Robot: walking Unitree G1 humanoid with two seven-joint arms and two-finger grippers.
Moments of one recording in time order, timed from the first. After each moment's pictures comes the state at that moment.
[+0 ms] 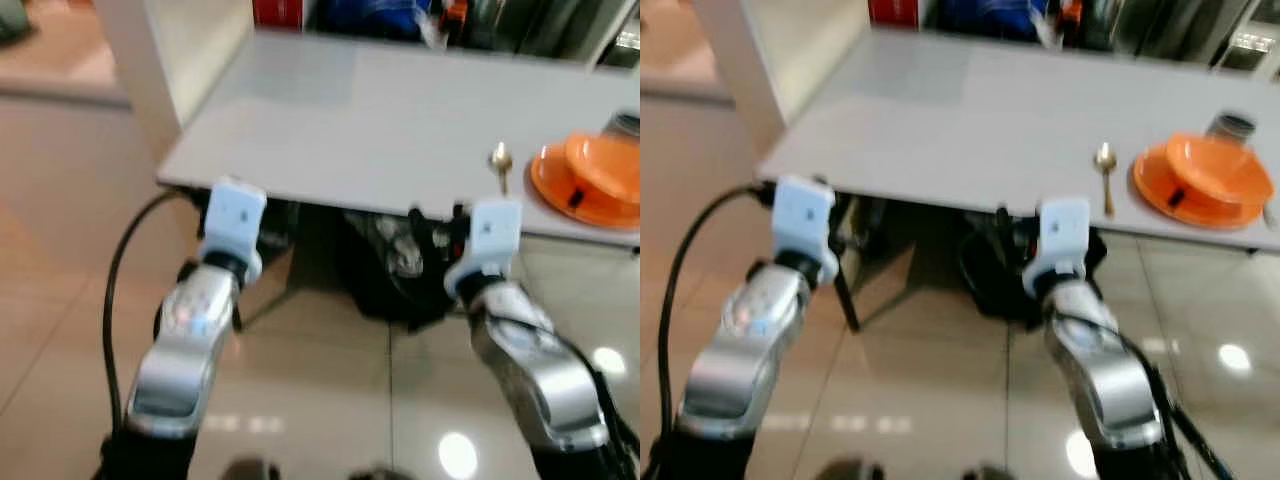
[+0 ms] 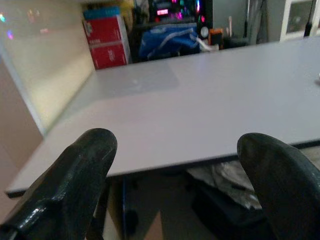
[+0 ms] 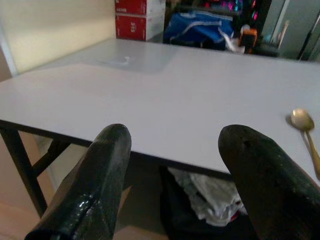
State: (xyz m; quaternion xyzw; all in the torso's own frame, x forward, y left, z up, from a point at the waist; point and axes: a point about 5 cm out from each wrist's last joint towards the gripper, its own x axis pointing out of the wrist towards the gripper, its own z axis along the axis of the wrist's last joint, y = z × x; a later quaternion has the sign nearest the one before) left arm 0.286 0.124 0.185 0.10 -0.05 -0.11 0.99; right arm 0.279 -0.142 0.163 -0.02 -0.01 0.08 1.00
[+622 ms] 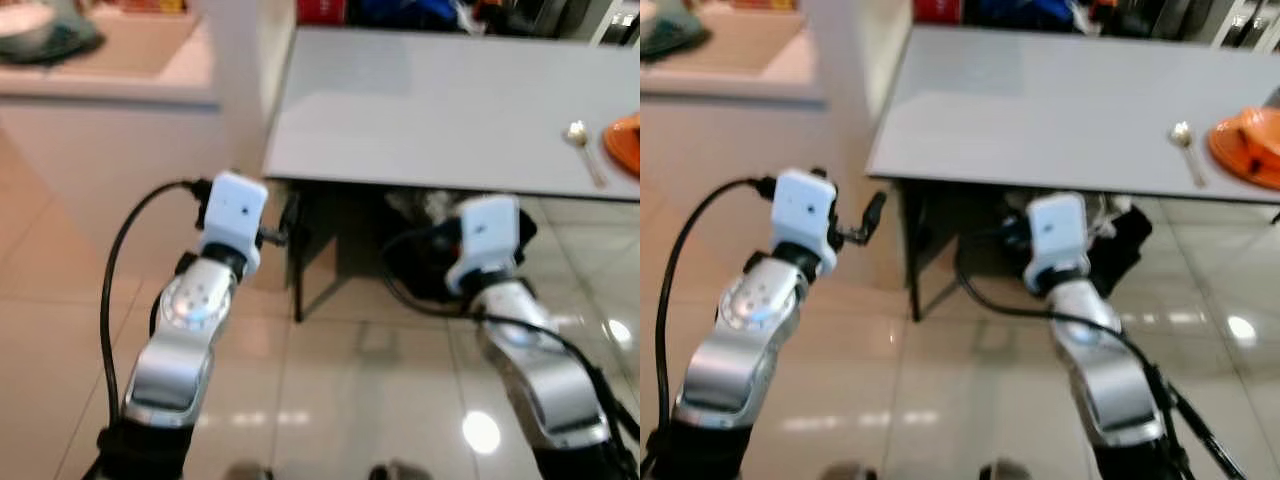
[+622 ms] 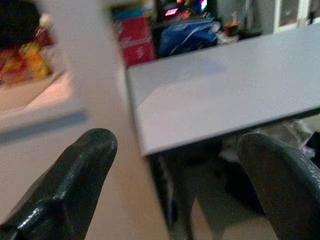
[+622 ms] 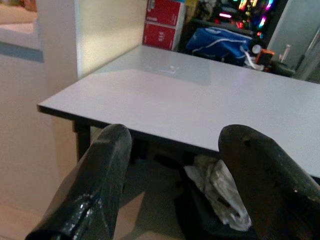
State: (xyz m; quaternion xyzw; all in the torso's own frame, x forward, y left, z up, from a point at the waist) left arm 0.287 0.128 0.181 0.13 -0.05 -0.11 0.98; right arm 0.279 -0.140 0.164 -0.08 -0.03 0.08 0.99
